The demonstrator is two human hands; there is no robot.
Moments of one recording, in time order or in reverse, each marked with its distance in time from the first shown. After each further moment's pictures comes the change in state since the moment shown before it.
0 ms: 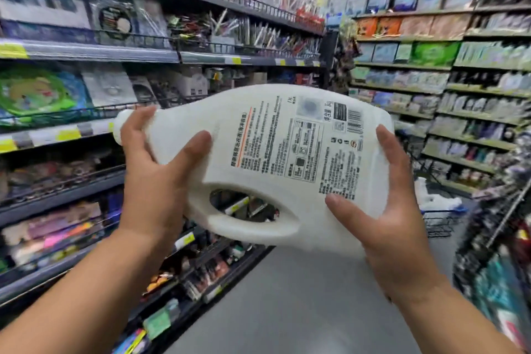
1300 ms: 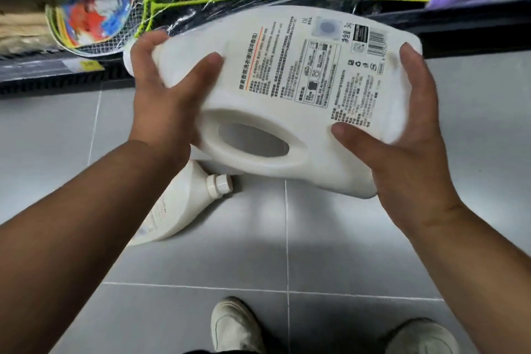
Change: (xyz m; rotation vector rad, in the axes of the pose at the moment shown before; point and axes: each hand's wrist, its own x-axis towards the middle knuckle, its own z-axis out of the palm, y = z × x) left_hand -0.495 -0.496 -0.766 0.660 0.811 -0.682; right_hand -0.682 0.588 0.537 0.391 -0.826 0.675
